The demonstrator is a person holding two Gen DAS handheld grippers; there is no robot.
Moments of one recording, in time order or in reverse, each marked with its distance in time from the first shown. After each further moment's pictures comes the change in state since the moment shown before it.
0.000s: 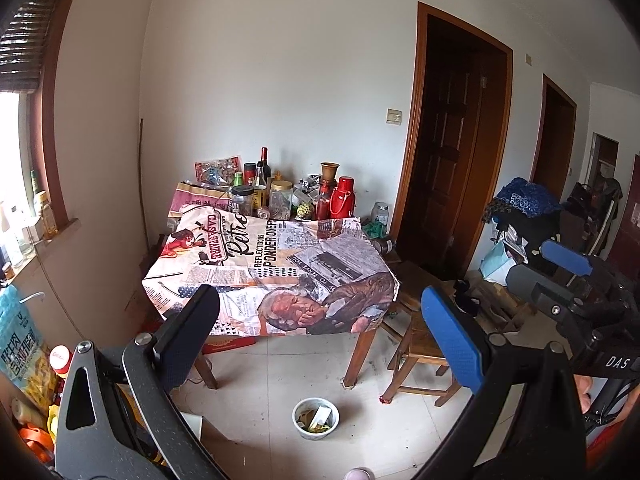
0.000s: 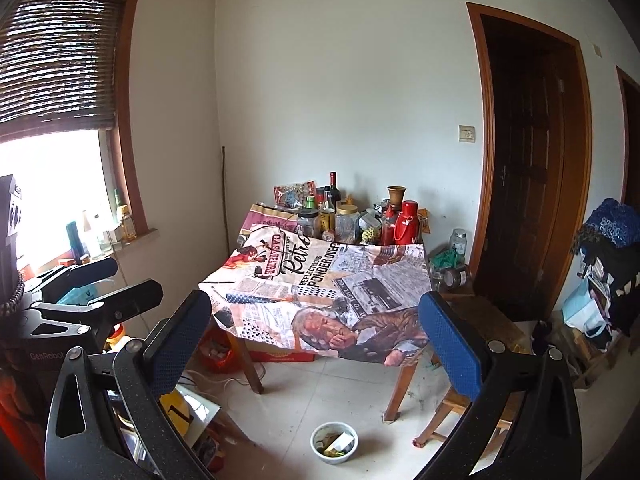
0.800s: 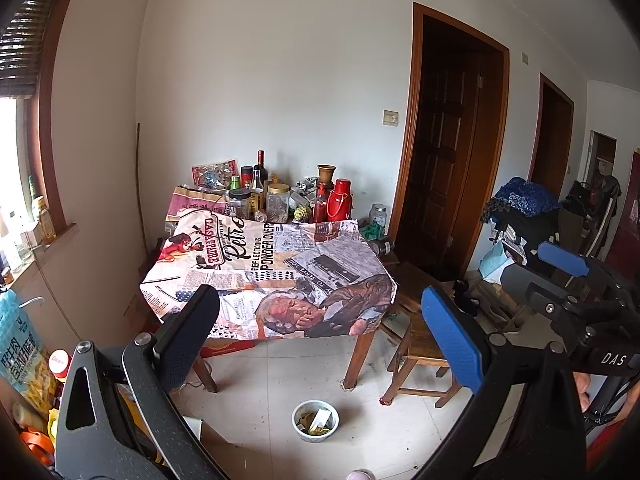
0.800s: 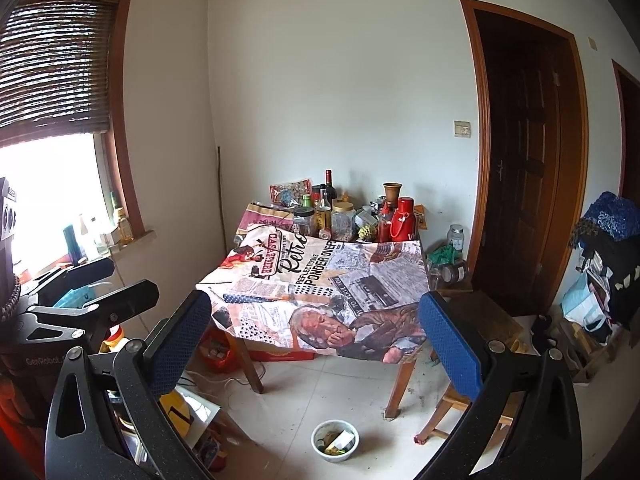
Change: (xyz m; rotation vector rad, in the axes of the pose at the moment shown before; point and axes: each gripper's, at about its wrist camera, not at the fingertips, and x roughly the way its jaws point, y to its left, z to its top) left arm -0.001 -0.006 0.001 0.014 -0.006 -0.005; right arm -0.008 -0.002 0.005 0.018 0.009 -0.008
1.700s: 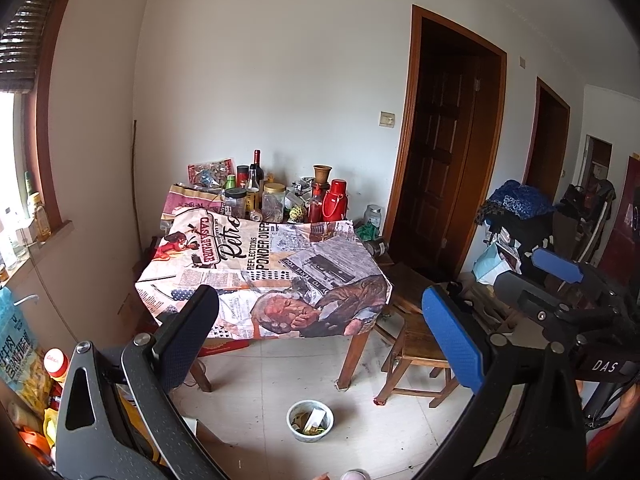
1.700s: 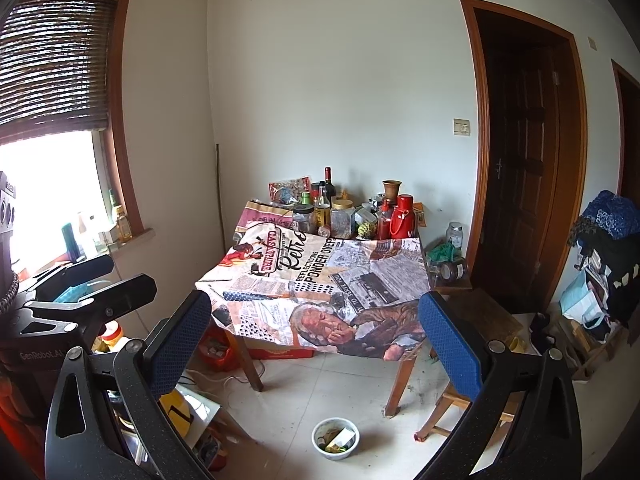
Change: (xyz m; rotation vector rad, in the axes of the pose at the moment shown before) left arm -0.003 -0.004 0.005 -0.019 0.000 -0.017; right arm 0.003 0.006 0.001 0.002 0.011 -0.010
